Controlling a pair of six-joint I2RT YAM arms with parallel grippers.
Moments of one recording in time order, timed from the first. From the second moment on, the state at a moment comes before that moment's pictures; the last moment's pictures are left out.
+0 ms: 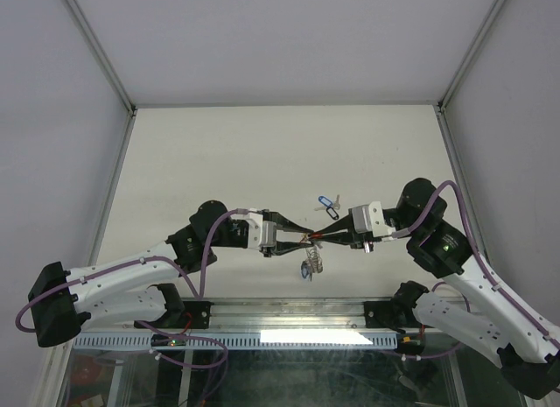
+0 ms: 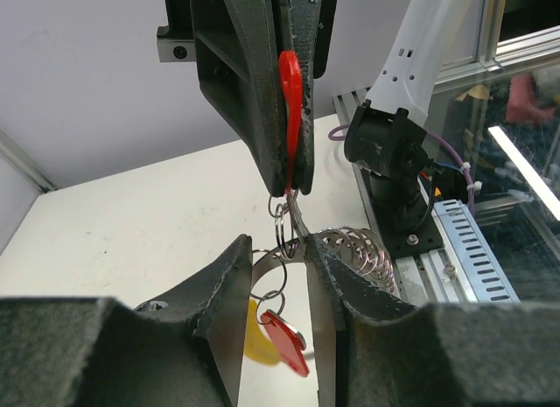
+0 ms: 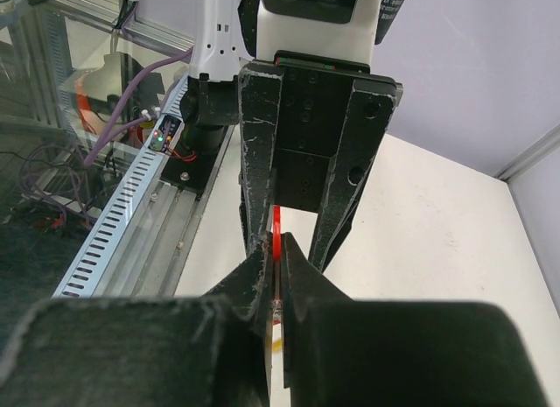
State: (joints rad) left arm -1.04 1.01 0.65 0.47 0.59 0.23; right arm 0.75 0.71 0.86 -0.23 -0.98 -0.43
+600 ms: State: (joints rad) left arm -1.04 1.01 0.66 0.48 0.59 0.23; right arm 0.75 0.71 0.85 -0.22 -1.00 -0.42
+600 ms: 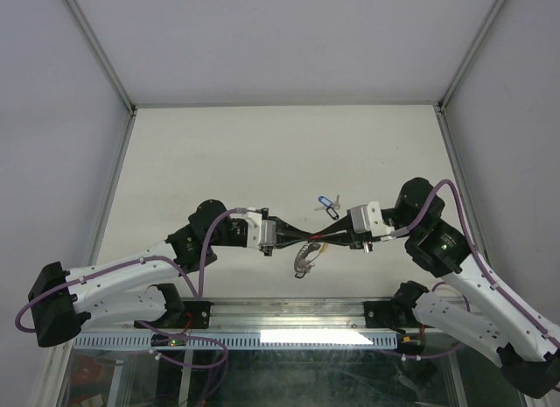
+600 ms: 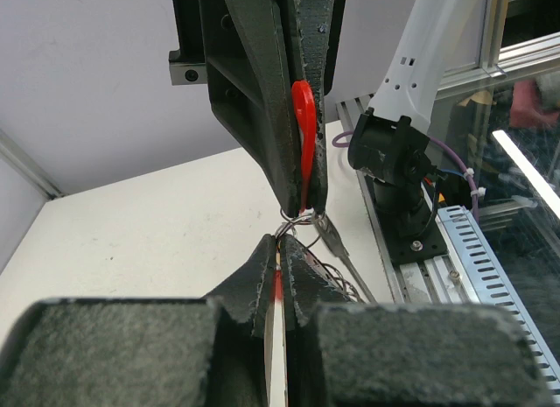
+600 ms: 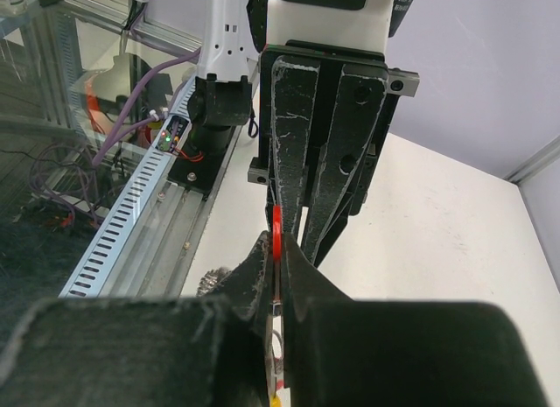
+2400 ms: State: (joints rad) left arm -1.04 1.03 0.68 0.42 0.60 0.24; right arm 0.75 0.68 0.80 -0.18 -0.93 -0.43
